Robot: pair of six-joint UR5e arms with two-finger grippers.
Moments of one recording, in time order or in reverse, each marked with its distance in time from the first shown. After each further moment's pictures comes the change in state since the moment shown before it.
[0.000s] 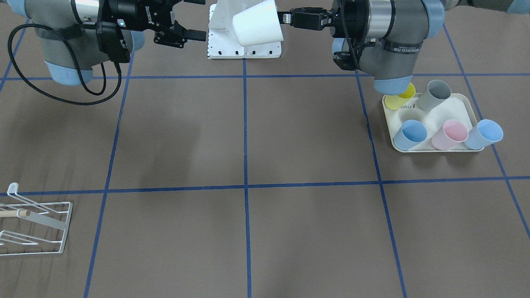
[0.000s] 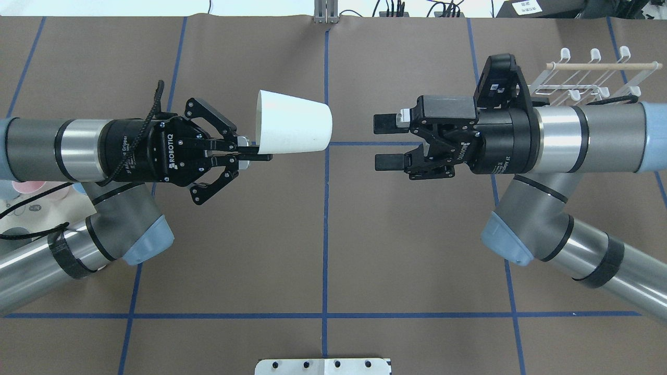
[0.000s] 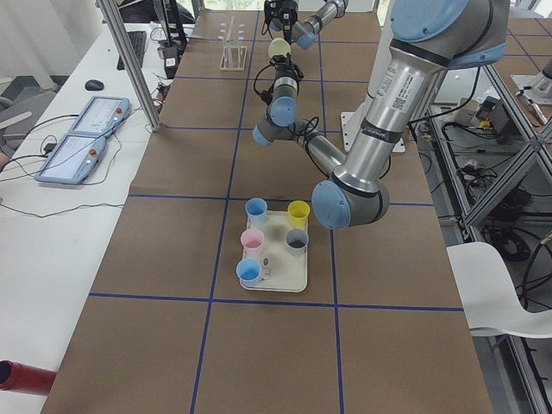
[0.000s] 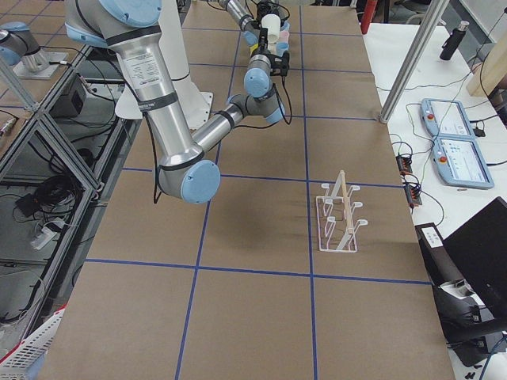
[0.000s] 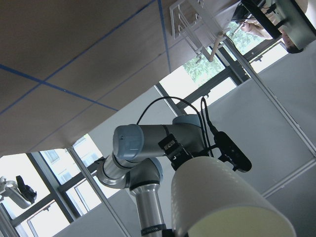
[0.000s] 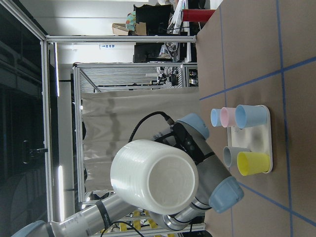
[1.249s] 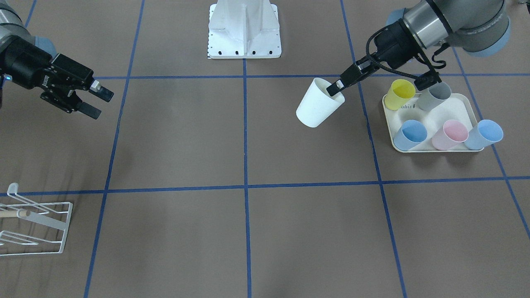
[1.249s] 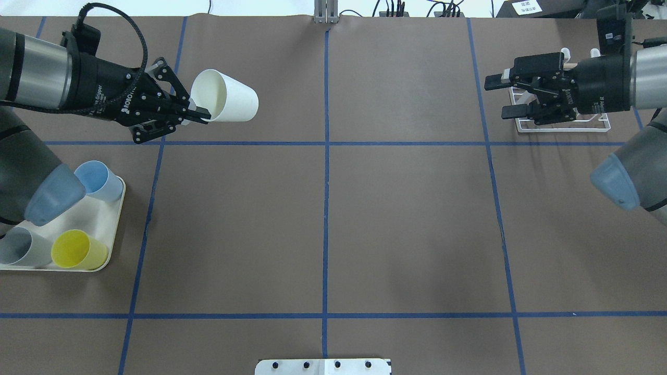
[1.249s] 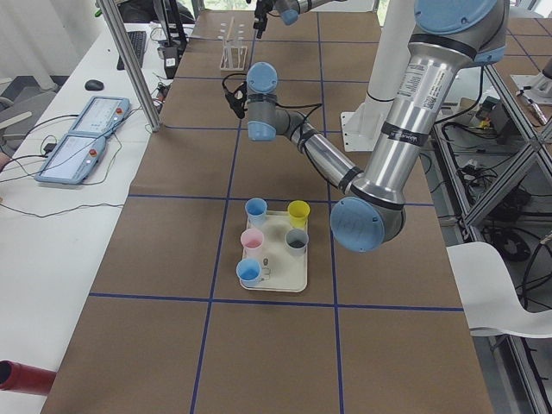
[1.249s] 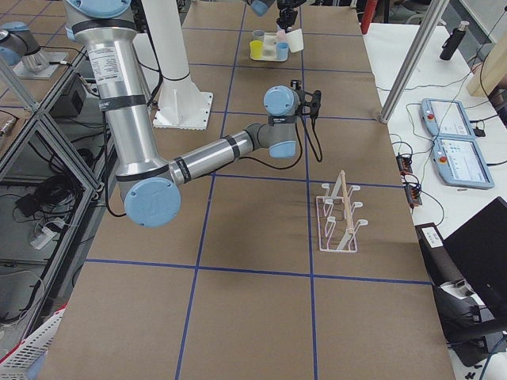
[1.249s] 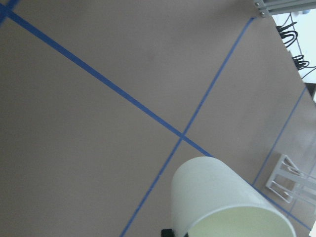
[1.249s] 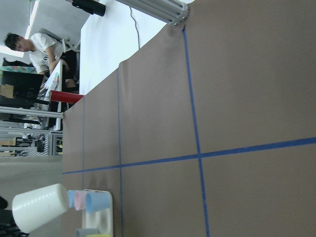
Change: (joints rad) left arm -0.227 0.122 -0.216 0.947 -0.300 0.805; right arm 0.317 -0.203 -0.018 -0.367 0.255 -0.273
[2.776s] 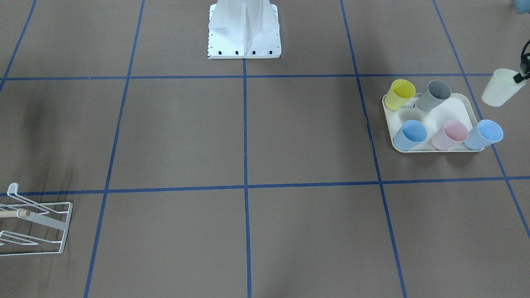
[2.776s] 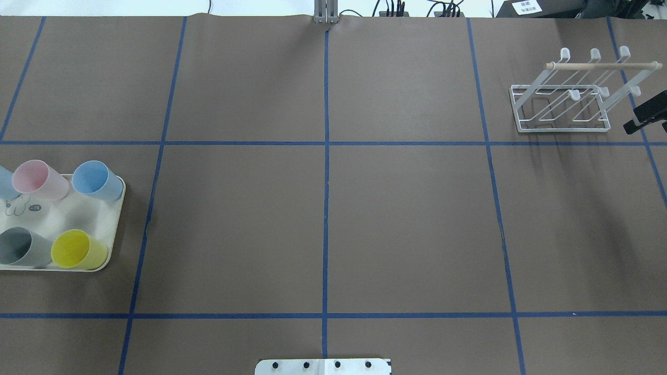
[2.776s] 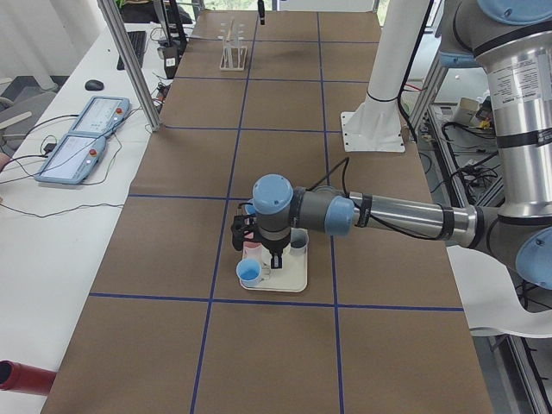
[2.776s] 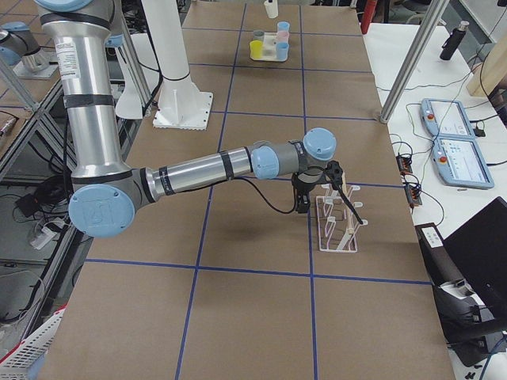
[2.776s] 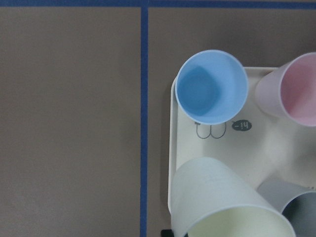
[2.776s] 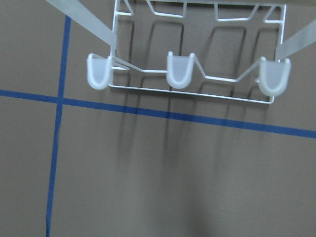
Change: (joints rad) left arm -0.542 0.571 -0.133 1.055 -0.160 1.949; right arm 0.316 -0.108 -0.004 -1.374 0.166 -1.579
